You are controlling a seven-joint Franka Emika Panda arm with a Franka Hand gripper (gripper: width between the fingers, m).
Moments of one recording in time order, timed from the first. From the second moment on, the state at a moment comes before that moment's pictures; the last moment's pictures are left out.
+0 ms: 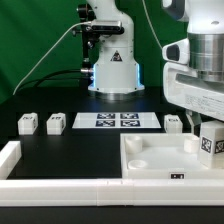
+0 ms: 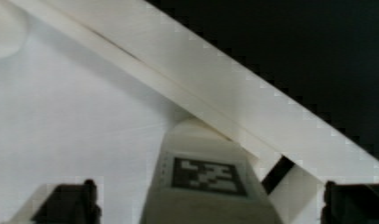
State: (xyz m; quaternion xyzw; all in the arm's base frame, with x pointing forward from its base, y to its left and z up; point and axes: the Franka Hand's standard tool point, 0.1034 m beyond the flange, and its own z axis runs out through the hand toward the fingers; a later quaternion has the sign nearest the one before) arm 0.610 0.126 0.064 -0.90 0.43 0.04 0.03
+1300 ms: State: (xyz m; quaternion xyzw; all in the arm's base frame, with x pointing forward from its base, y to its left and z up) arm 0.612 0.119 0.064 -0.97 -0.24 0.01 0.03
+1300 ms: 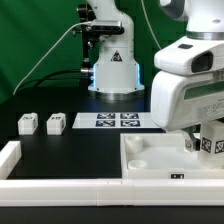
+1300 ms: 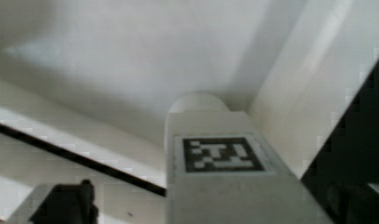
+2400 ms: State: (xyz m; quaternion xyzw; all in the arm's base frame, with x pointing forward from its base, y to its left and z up) arm 0.612 0.119 0.064 -0.99 -0.16 0.01 0.03
